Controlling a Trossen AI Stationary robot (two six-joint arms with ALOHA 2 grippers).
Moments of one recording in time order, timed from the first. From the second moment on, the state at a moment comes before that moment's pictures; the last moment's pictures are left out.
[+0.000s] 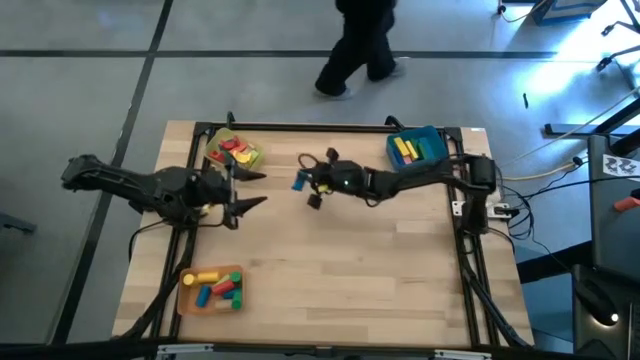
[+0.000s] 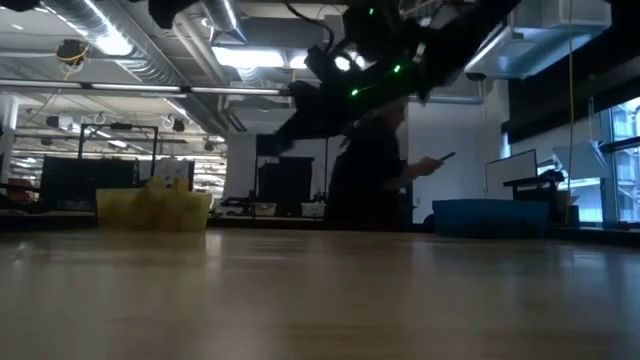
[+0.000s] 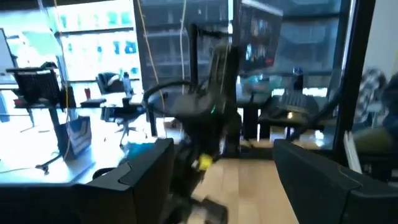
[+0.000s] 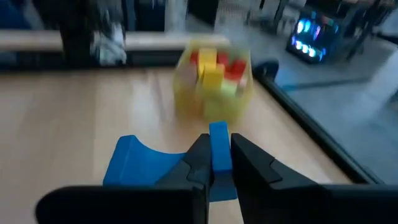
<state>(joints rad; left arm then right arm) -0.20 0.67 0.49 0.27 -0.36 0.08 -0.10 1.88 1.11 0.44 0.26 -0.07</state>
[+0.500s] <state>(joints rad) -0.20 0.52 0.49 0.21 -0.36 0.08 -0.22 2.32 1.70 0.52 0.19 -0.03</state>
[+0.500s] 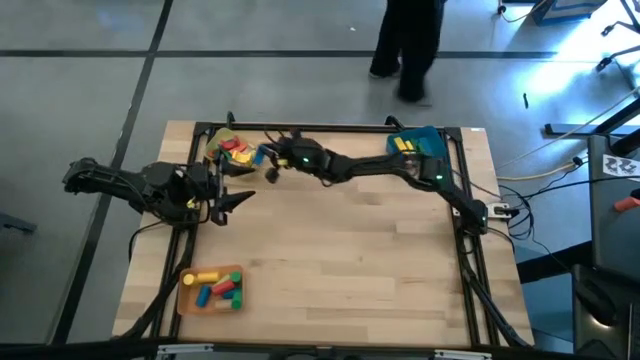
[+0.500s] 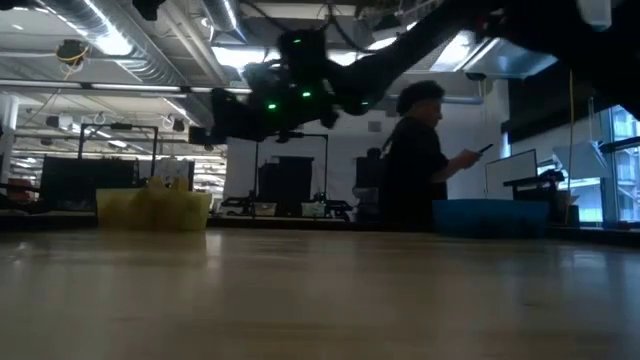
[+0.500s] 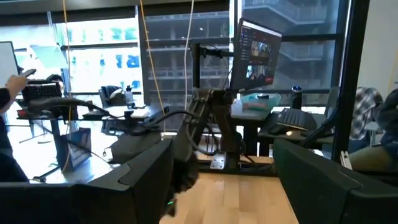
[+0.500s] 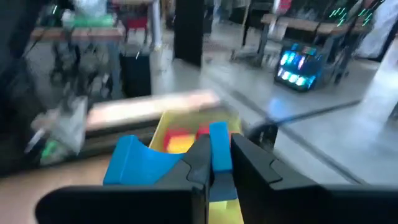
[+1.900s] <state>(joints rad) -0.20 0.51 0.49 0.20 -0.36 0.09 -0.29 2.74 2.31 0.31 0.07 0.05</state>
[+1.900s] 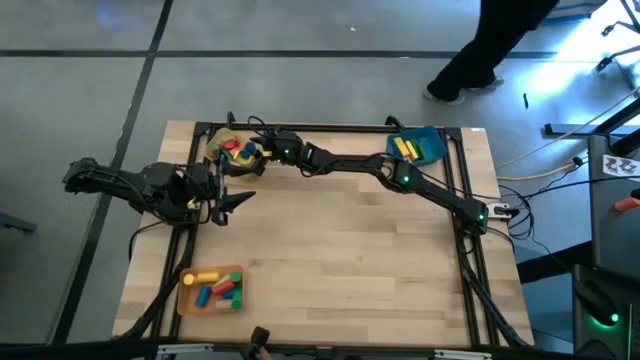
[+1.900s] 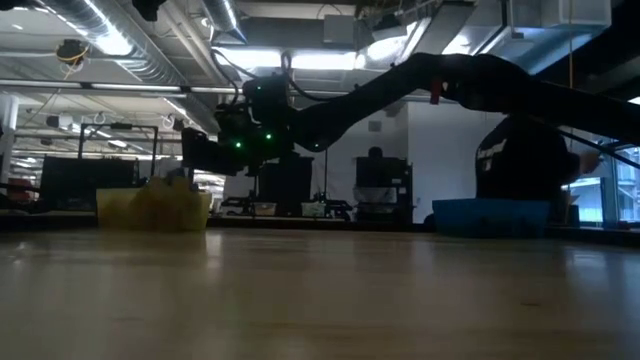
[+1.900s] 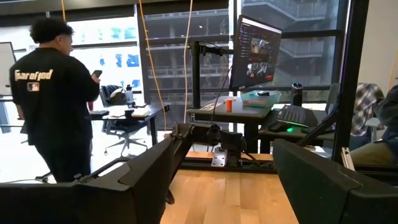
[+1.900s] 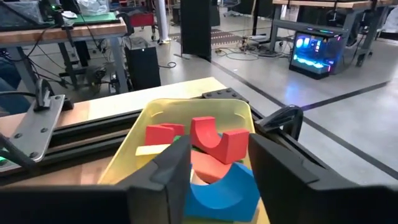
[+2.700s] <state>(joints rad) -0.20 0.52 0.49 0.10 -0.36 0.12 -0.27 2.24 2.31 -0.71 0.05 -0.16</state>
